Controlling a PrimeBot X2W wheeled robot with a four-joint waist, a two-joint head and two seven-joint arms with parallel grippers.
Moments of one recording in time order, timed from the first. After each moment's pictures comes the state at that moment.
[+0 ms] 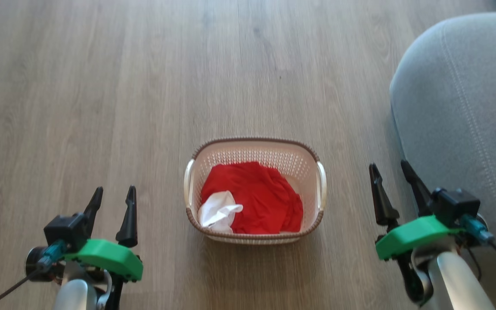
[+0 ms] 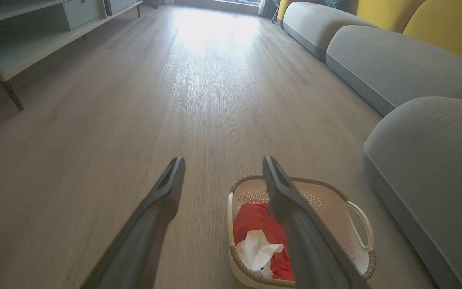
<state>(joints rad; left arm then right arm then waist) -0.11 0.04 0.03 0.34 -0.18 -0.12 -0.25 -0.14 -0.06 0.05 0.34 0.23 0.13 -0.25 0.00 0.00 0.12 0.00</state>
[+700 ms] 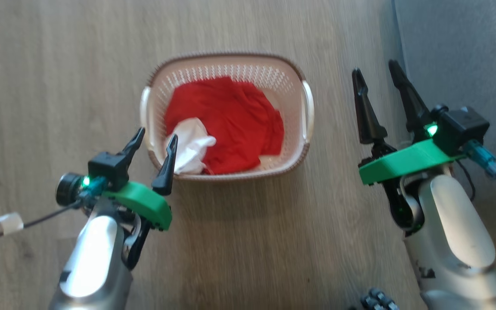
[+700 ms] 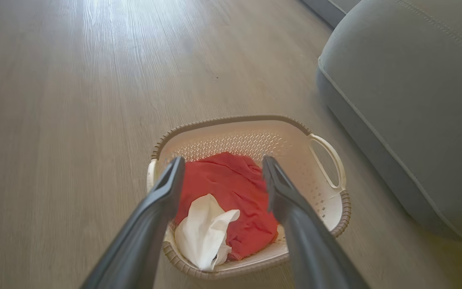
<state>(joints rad) -0.36 0.07 -0.17 0.45 -0.17 -0.13 -0.25 -0.41 -0.06 0.14 0.24 0.26 0.13 -0.25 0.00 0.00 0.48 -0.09</state>
